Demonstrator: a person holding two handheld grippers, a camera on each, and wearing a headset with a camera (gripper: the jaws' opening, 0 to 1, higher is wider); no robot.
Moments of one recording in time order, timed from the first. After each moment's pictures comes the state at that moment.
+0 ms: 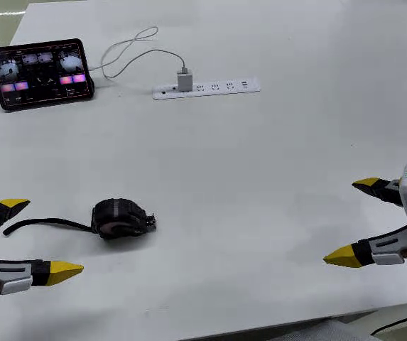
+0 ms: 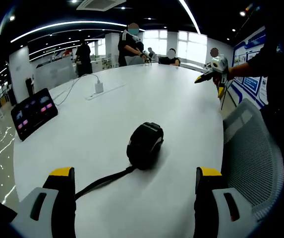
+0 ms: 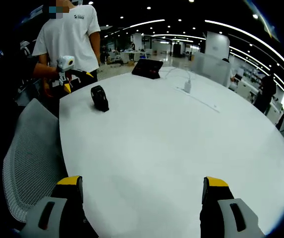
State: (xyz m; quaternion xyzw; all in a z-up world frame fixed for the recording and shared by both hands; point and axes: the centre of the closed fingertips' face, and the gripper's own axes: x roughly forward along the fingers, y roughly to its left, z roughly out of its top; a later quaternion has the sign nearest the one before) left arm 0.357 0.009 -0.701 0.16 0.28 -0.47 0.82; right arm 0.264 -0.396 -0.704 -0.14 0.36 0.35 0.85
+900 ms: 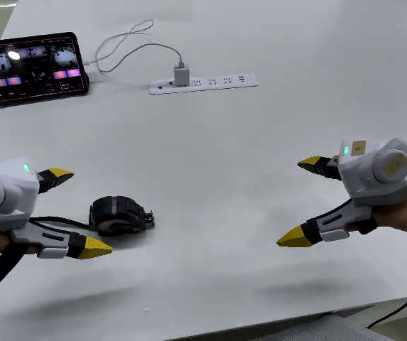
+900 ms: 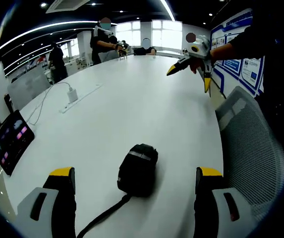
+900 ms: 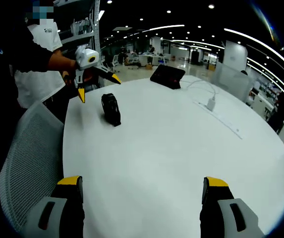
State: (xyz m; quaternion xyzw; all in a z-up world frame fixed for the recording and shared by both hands) left arm 0.376 -0.055 -0.705 0.22 0.28 -0.56 0.75; right arm 0.308 -0.323 -0.704 -0.17 0.33 0.42 0.83
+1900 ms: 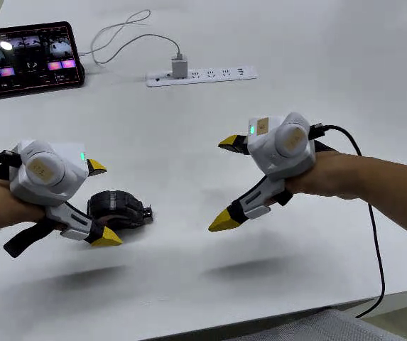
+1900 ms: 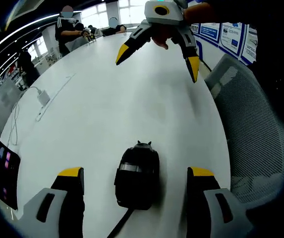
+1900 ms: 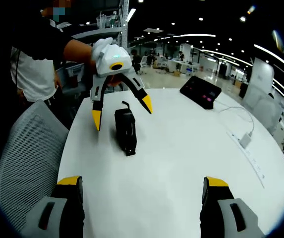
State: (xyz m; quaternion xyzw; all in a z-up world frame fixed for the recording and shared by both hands) left arm 0.377 -0.080 -0.739 0.35 0.30 -0.61 0.65; right arm 0.358 -0.208 -0.714 -0.21 0.29 0.52 0.77
